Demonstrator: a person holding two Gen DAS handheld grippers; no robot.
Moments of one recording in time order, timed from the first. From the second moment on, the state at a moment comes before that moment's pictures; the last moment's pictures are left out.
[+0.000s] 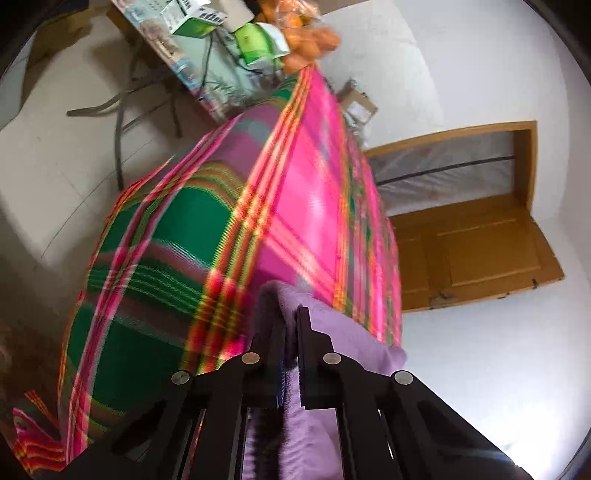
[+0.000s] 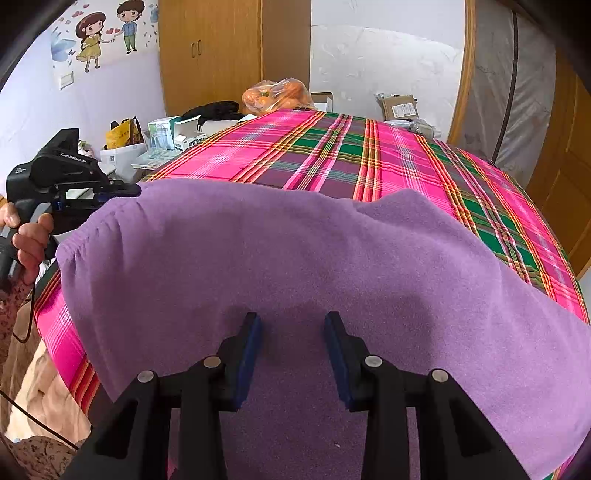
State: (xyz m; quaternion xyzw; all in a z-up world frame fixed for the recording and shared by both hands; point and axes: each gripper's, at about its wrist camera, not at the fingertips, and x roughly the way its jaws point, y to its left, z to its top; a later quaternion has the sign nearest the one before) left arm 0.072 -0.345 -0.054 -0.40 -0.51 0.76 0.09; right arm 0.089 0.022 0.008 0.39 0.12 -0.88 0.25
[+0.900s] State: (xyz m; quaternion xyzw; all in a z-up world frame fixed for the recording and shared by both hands) left arm 0.097 -0.341 -0.049 -0.43 -0.52 0.74 0.04; right arm 0.139 -0.118 0.016 0.34 0.17 -0.78 0.50
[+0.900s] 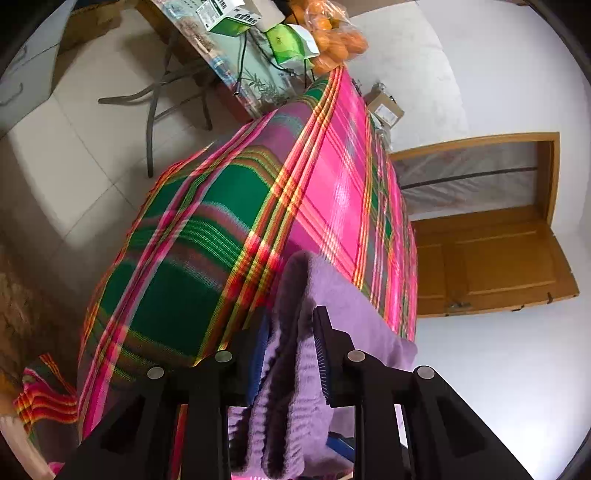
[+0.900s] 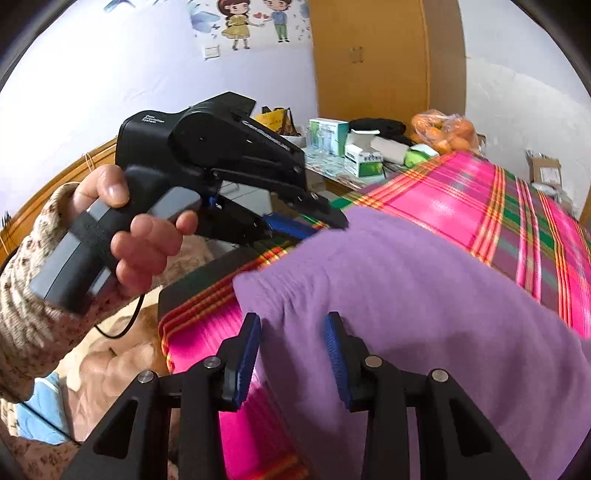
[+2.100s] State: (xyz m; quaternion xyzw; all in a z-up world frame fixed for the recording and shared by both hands) left arm 0.100 -0.311 0.027 -0.39 -0.43 0.82 0.01; right arm 0.092 -0.058 0.055 0.36 0.07 -0.80 0.47
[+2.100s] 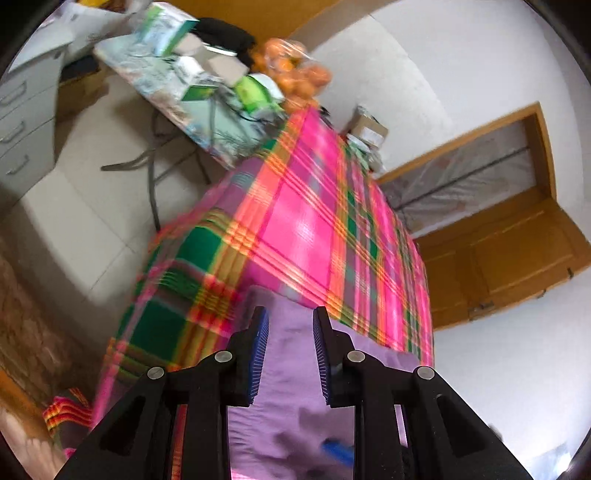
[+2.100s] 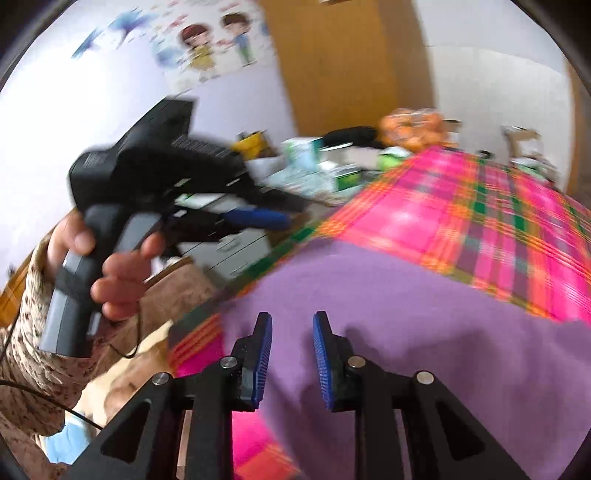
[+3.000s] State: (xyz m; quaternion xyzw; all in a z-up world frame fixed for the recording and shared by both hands) left arm -0.013 -0.179 -0.019 -0.50 -0.37 0.77 0.13; right arm -0.053 0.092 0.044 0.43 0.07 -0.83 0.35
